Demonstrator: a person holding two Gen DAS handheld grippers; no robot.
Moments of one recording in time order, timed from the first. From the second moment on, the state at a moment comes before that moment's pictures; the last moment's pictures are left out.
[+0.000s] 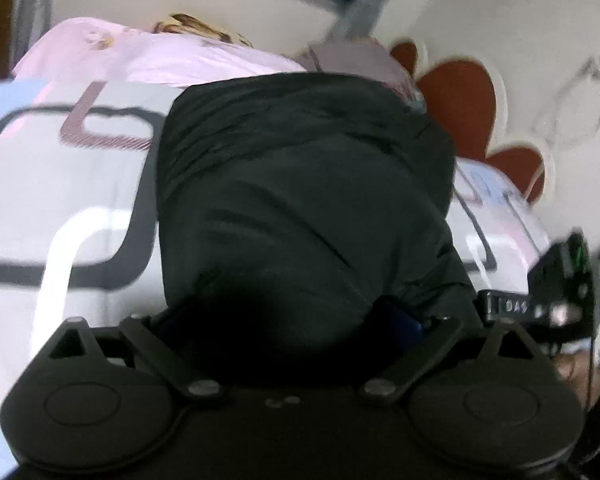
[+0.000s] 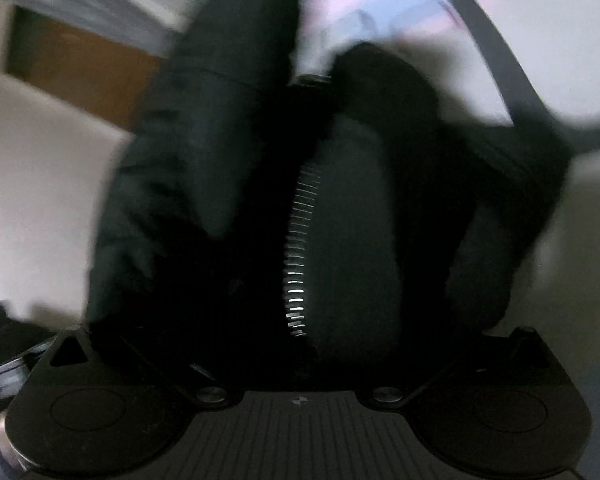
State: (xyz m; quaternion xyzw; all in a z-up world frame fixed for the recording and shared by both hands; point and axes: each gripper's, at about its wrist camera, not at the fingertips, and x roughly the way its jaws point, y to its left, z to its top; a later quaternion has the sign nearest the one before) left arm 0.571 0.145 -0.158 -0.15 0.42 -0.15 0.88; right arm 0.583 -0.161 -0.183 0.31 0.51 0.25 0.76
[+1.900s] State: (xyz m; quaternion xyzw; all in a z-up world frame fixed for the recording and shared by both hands) left arm 0.164 0.018 -0.023 0.01 0.25 0.01 0.97; right arm 0.157 -0.191 0.019 0.00 0.30 0.12 0.95
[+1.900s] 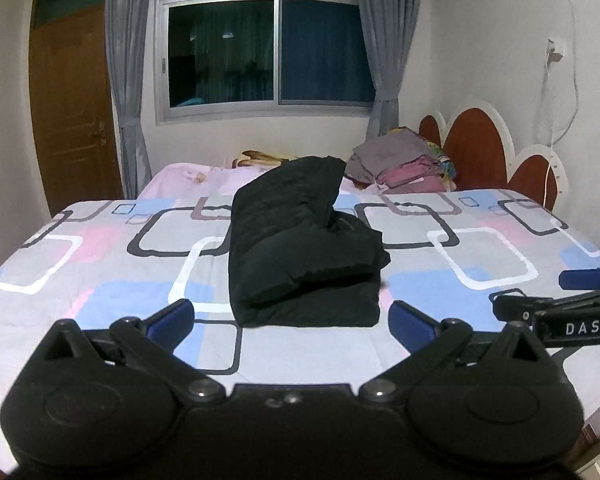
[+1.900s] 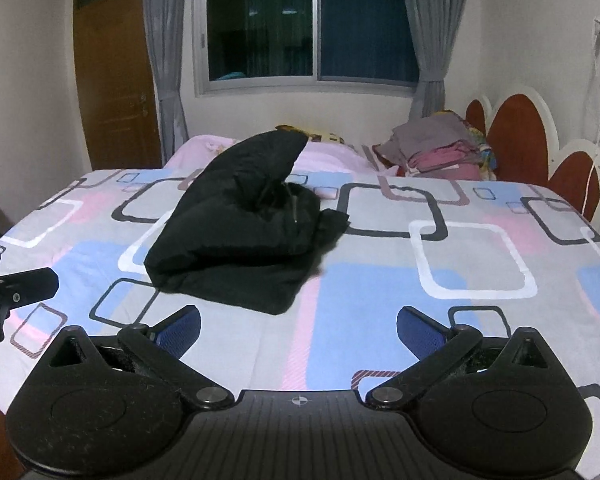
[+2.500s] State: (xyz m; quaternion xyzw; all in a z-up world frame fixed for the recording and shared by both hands) left arm 0.158 0.015 -0.021 0.02 0.24 0.01 0.97; right arm 0.151 -0.193 0.025 0.00 0.29 0.12 0.95
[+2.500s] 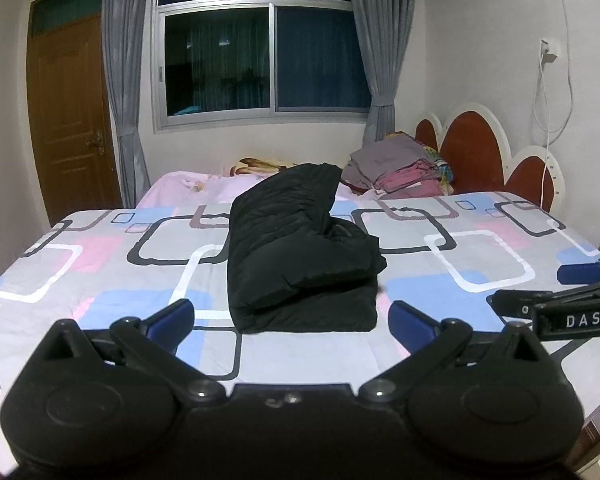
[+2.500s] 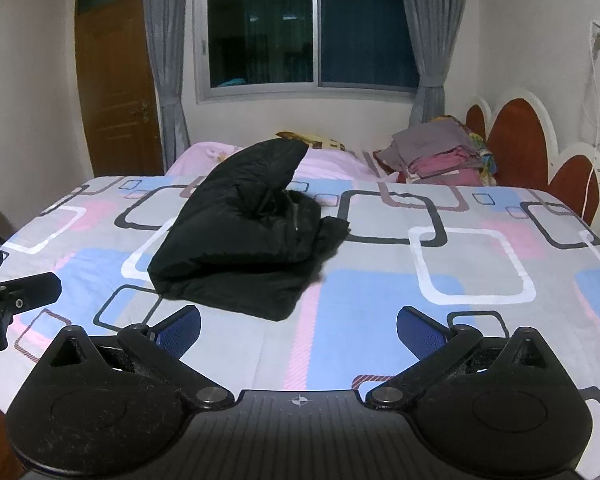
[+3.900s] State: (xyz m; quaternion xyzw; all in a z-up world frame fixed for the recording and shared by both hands) left arm 0.158 0.023 -0.015 0.02 0.23 0.00 0.97; right arm 0.148 -0.192 0.035 0.00 0.28 0.13 0.95
